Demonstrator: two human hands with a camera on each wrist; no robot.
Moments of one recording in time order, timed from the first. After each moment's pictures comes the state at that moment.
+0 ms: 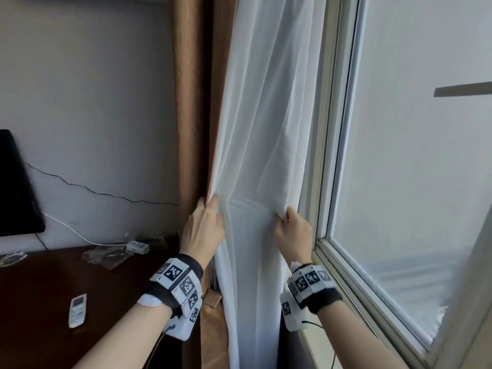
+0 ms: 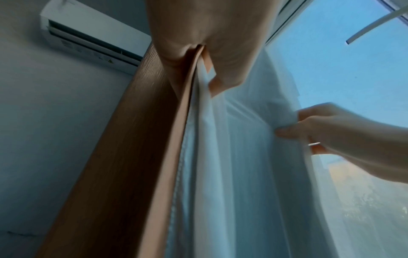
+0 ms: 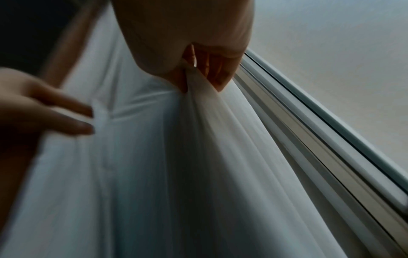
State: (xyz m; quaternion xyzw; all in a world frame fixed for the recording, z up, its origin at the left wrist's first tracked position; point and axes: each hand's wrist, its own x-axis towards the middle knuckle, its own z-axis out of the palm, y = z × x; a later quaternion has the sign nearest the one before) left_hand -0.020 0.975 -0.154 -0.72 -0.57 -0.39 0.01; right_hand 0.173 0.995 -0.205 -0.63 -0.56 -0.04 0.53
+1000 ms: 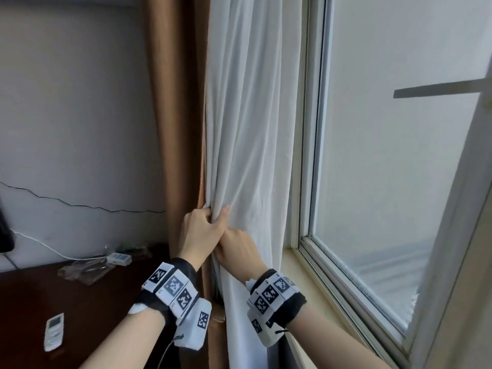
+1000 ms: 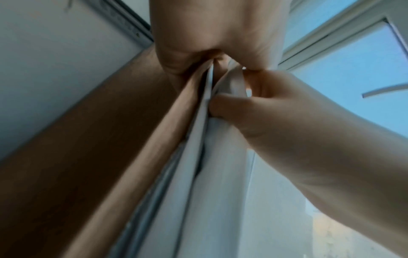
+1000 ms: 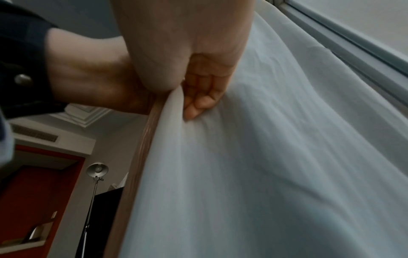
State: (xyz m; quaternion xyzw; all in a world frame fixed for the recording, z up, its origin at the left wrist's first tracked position) left_hand 0.008 0.981 -0.152 -0.68 -0.50 -0.51 -0.17; right_hand 0.111 0.962 -0.187 -0.47 -0.80 -0.07 0.36
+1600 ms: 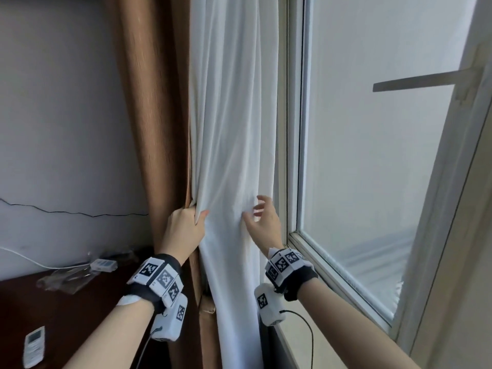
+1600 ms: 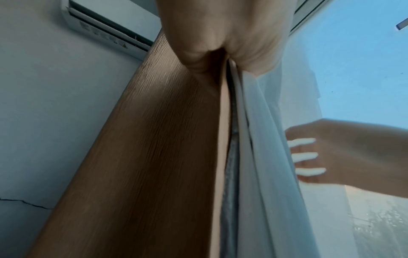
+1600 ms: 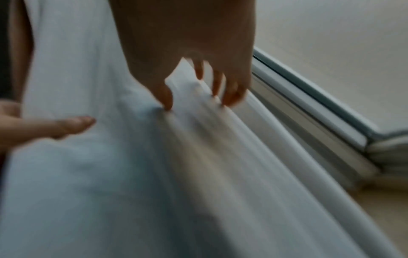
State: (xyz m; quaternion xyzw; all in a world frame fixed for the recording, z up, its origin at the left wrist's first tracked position) left_hand 0.008 1.004 -0.152 -0.76 -0.49 -0.43 -0.05; right_hand 0.193 1.008 -0.200 -0.59 -0.53 0.13 0.60
